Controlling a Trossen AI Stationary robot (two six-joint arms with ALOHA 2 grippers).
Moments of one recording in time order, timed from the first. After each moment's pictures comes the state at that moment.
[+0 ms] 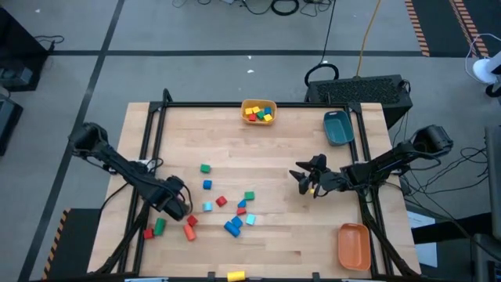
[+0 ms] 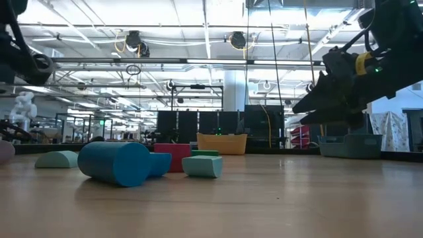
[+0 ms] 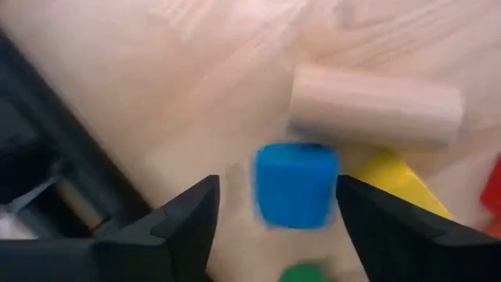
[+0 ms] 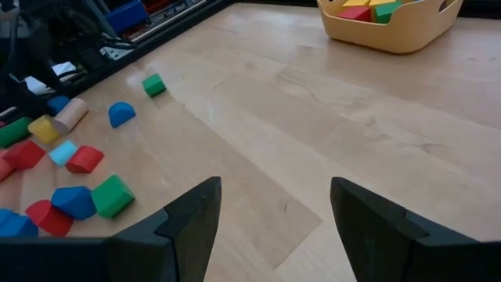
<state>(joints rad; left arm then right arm) -0.62 1.35 0.70 -1.06 0.03 -1.59 0.29 1.25 0.22 0.50 0.71 0.78</state>
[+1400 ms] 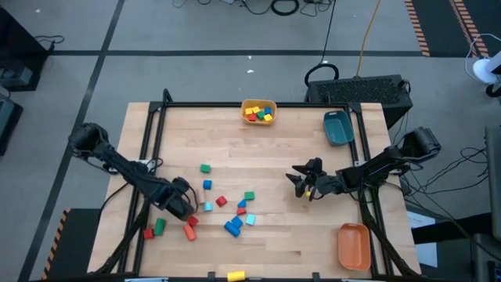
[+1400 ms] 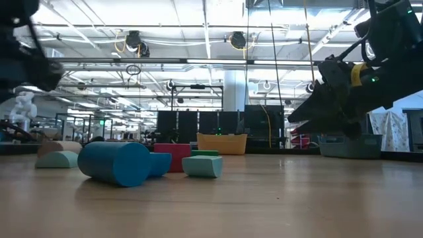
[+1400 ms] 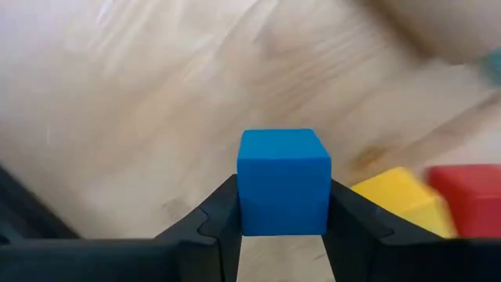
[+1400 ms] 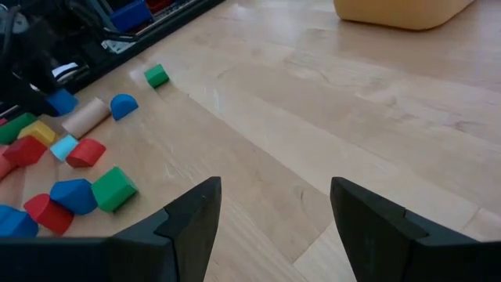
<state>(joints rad) -0.58 1.34 0.68 -0.91 -0.01 -1.50 0.30 1.43 0.23 0.69 0.70 0.81</state>
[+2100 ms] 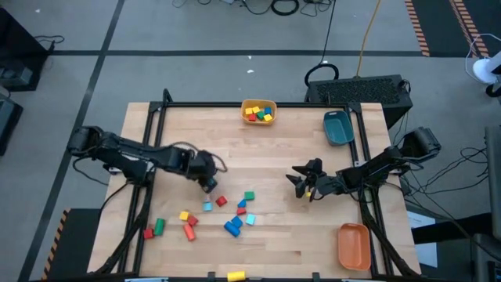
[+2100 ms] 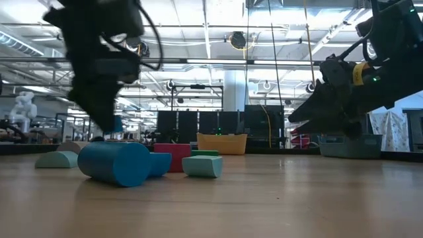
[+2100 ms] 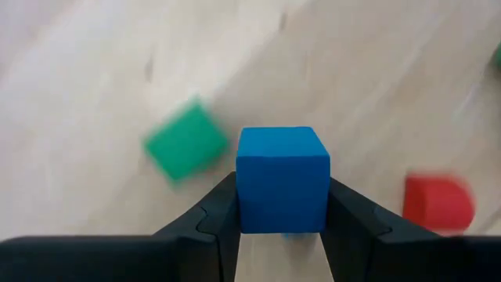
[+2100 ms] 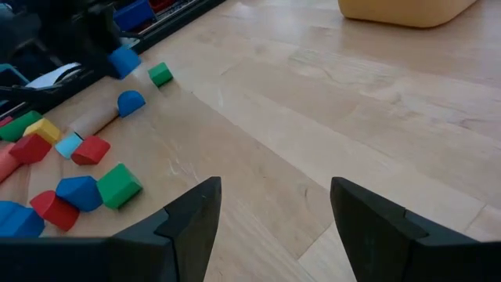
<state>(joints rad) -0.05 1.34 0.75 -0.65 -0.13 -0.80 0.31 1.43 0.23 0.69 0.70 0.81</state>
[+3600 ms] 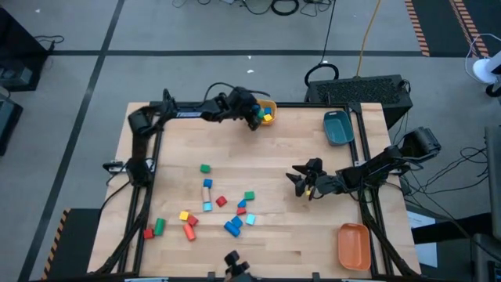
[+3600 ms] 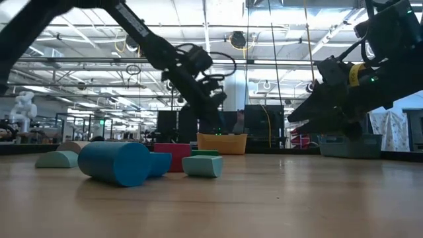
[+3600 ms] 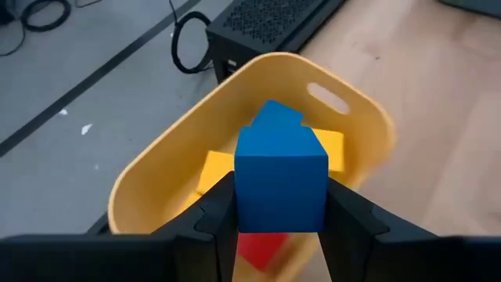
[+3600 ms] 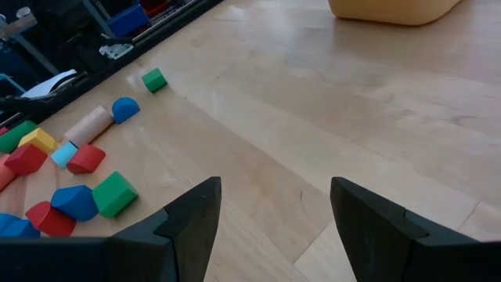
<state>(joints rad) 0.54 2.00 1.35 -0.05 -0.06 -0.04 0.30 1.43 0.22 0.68 0.71 0.84</state>
